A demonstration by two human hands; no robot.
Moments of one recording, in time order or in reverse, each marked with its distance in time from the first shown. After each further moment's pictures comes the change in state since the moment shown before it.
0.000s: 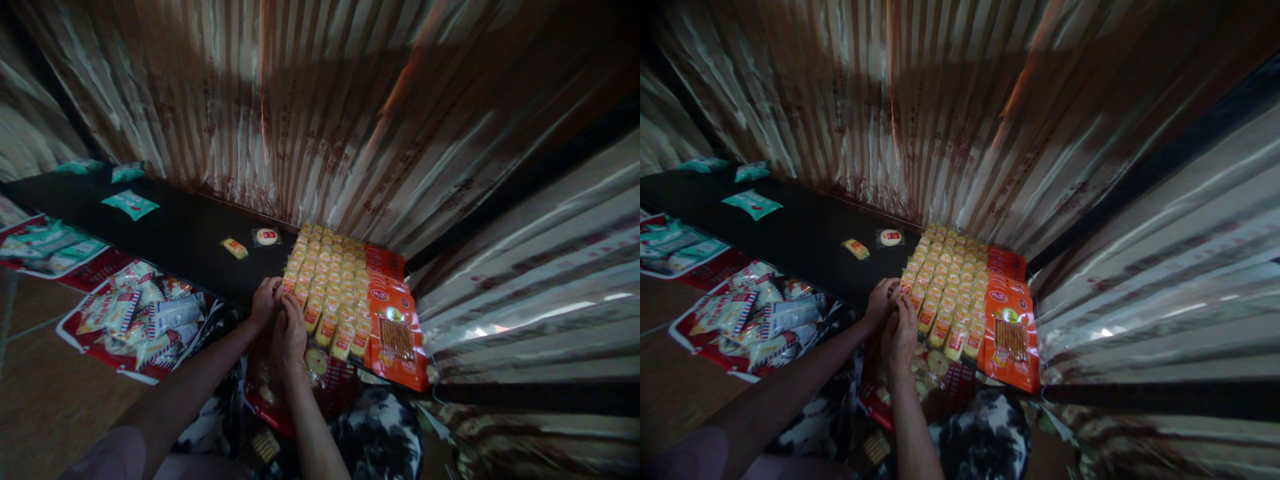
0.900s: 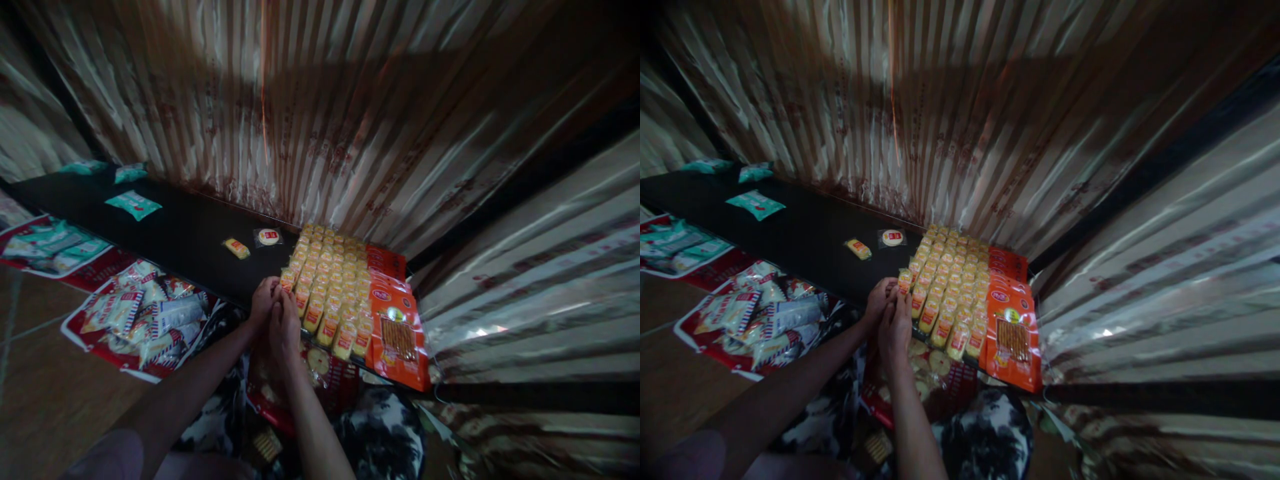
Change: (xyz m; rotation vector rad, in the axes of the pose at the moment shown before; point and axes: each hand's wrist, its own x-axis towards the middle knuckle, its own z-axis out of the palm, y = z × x) left_hand -0.001 -0.016 -0.002 -0.177 -0.019 -0.087; right_hand 0.010 -0.011 0.017 0.010 -0.194 0.261
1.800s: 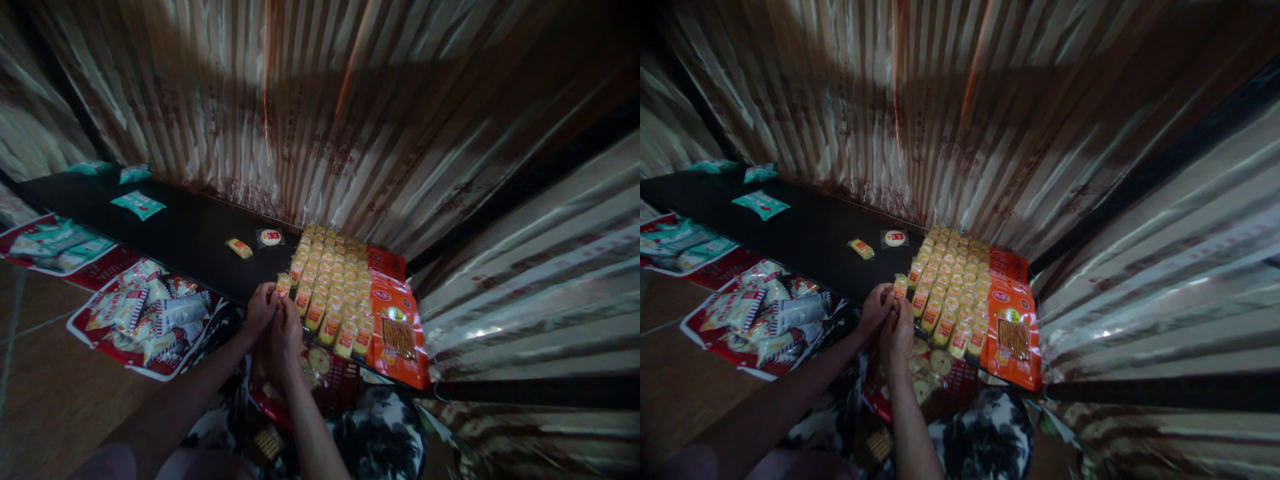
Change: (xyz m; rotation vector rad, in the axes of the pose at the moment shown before) left_hand -0.021 0.006 -0.014 0.078 0.061 -0.022; right_hand -0.015 0.010 0.004 0.157 0.080 0.038
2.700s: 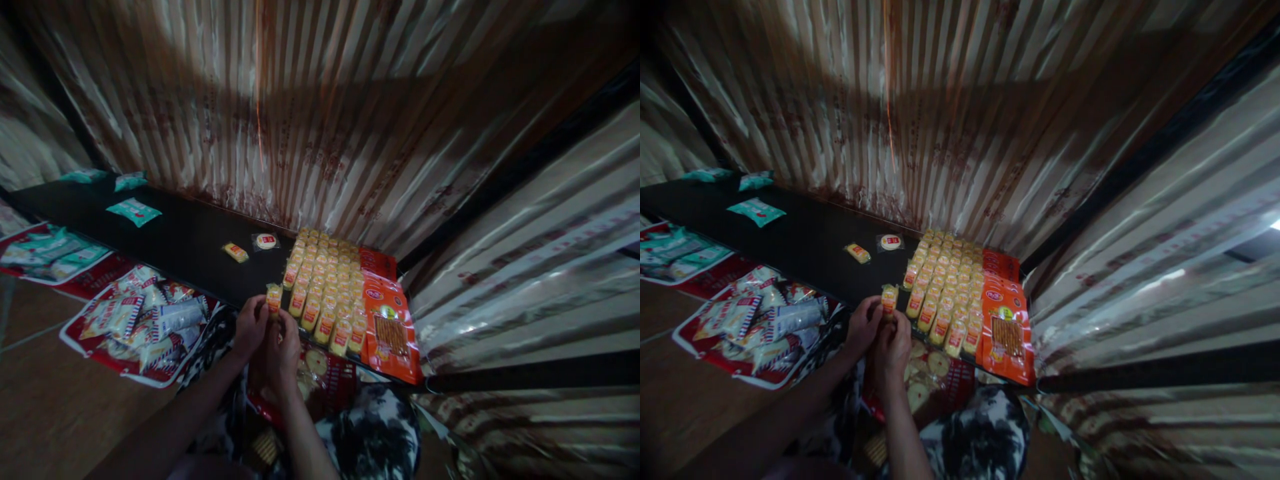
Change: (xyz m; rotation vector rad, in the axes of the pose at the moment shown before) left_hand -0.036 0.008 -0.021 -0.055 0.069 0.028; right_hand -0.022 -0.022 -0.019 0.058 0.059 -0.013
